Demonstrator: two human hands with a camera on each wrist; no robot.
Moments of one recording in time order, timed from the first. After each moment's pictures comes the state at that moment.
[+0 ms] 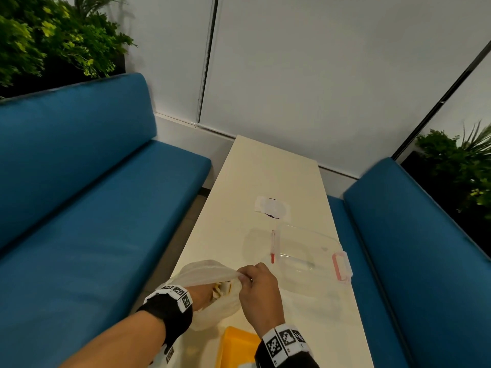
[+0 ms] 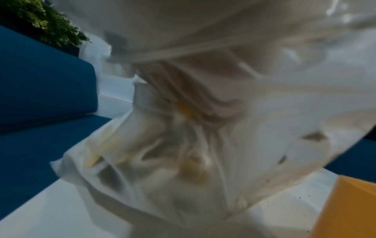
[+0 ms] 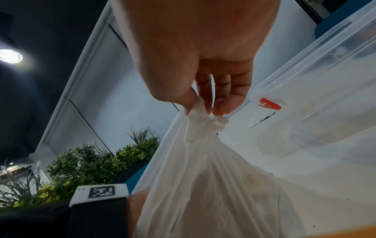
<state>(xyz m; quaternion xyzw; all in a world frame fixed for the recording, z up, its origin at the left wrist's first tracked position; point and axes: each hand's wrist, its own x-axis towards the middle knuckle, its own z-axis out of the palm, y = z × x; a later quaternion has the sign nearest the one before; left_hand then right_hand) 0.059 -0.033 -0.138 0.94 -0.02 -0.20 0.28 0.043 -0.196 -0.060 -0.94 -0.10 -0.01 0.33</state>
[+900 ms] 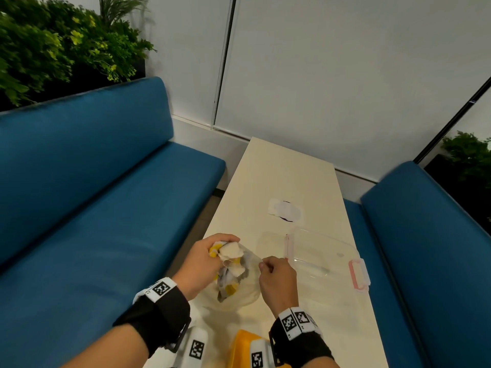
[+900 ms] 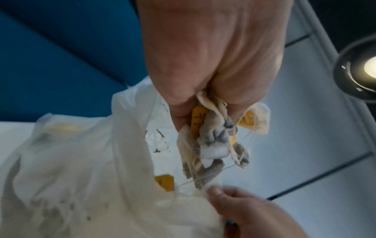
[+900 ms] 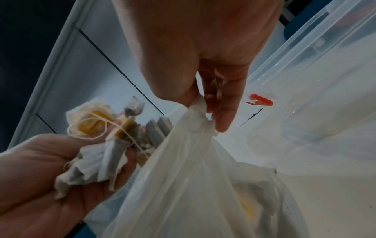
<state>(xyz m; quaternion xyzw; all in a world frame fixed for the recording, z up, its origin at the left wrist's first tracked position) 0.038 -0.017 -0.040 0.68 0.09 0.04 0.72 0.088 -0.199 -0.073 -0.93 -0.02 0.01 0.37</state>
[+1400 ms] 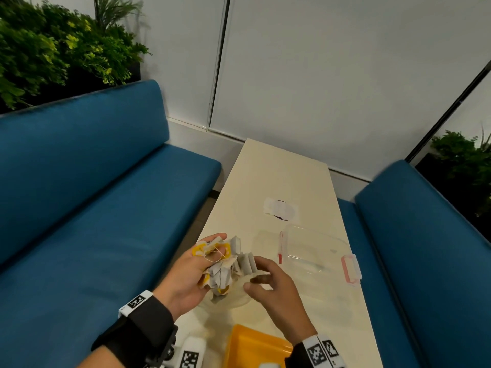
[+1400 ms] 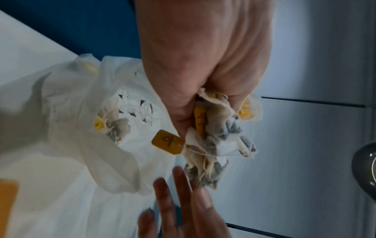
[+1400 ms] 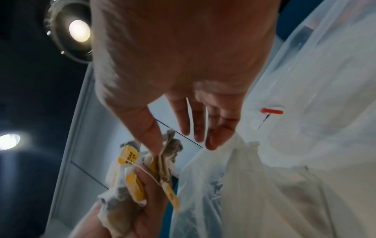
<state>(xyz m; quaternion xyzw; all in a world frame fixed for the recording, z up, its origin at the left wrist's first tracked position) 0.007 -0.026 -0.029 0.39 0.13 -0.04 0.91 0.025 -0.222 -0.021 -0.82 -0.10 0.13 0.54</state>
